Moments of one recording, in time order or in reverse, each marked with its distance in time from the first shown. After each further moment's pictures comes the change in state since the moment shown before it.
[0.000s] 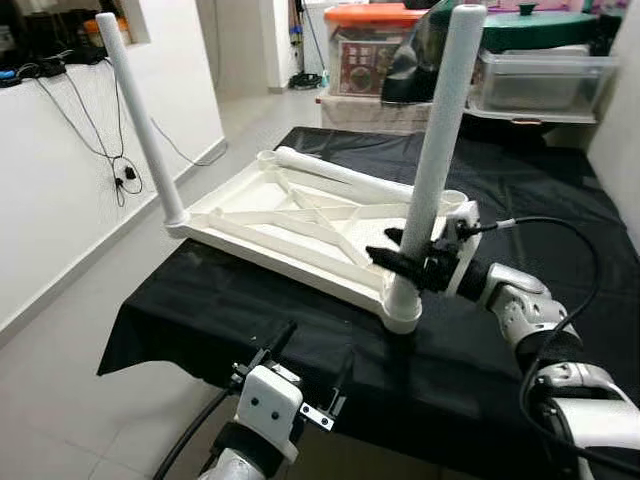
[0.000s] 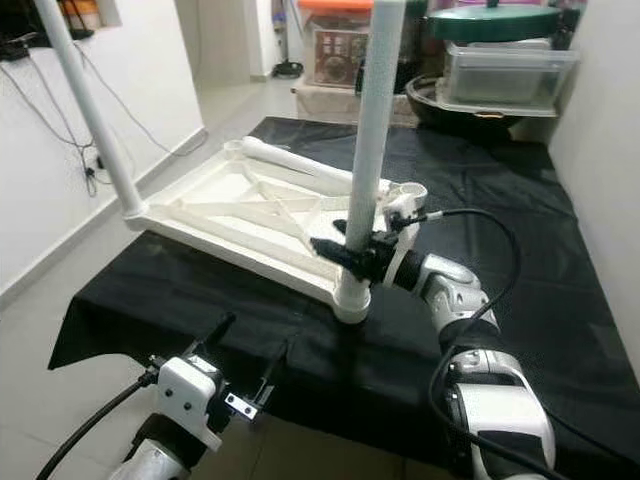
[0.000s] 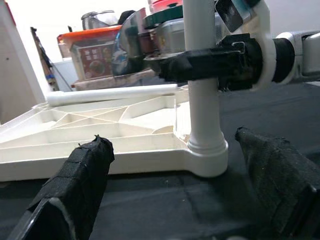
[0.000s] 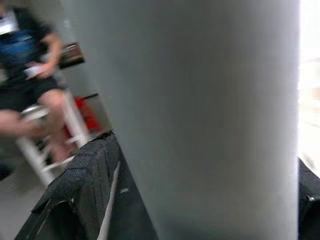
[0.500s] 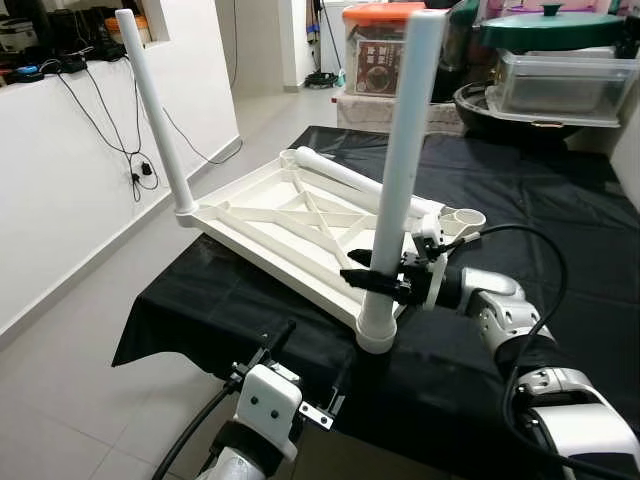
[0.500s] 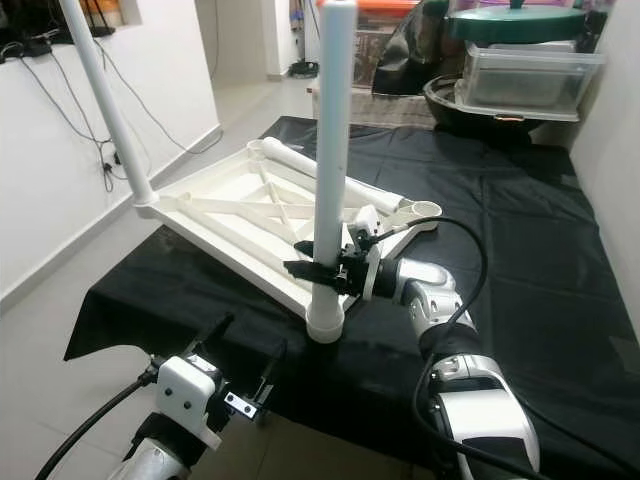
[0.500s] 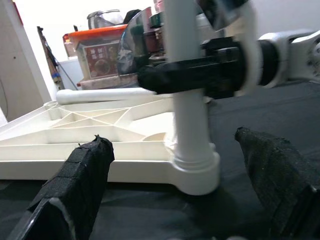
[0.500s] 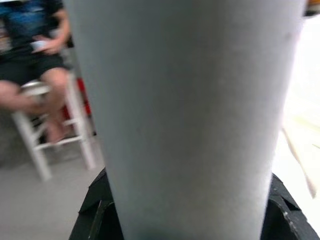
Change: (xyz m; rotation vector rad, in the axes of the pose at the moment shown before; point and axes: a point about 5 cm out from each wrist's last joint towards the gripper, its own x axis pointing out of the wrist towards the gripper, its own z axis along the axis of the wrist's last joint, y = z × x) left arm 0.000 0.000 0.000 -0.001 0.003 -0.001; right arm 0.027 0.006 -0.005 -0.101 0.002 -0.062
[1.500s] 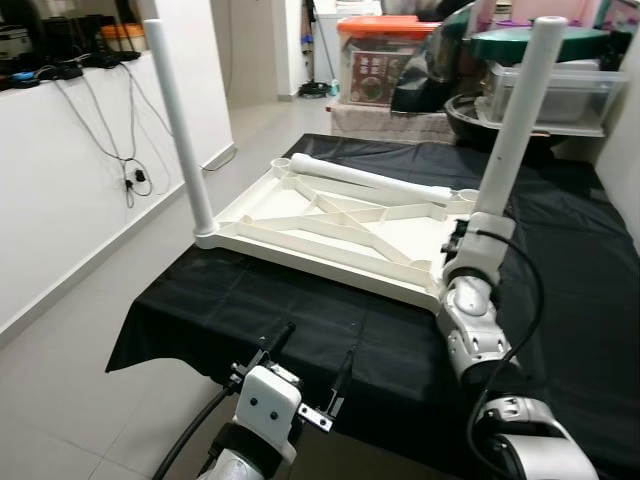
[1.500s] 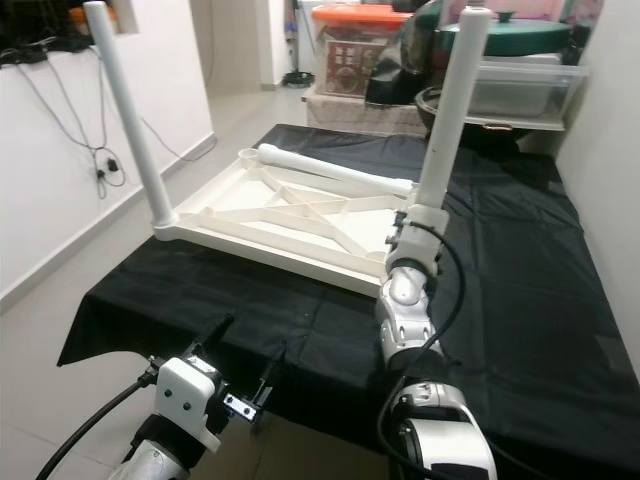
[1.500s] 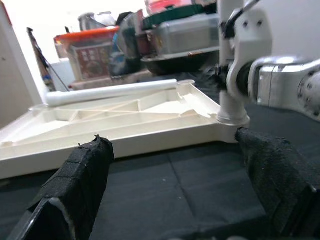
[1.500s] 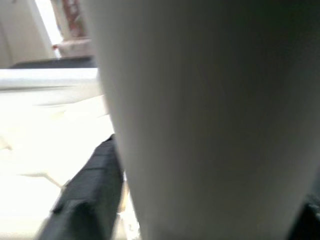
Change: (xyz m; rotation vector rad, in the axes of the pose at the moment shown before) left arm -0.001 0.000 -0.001 -0.002 0.008 -0.001; right arm -0.028 -0.026 -0.025 -0.018 -0.060 -1.426
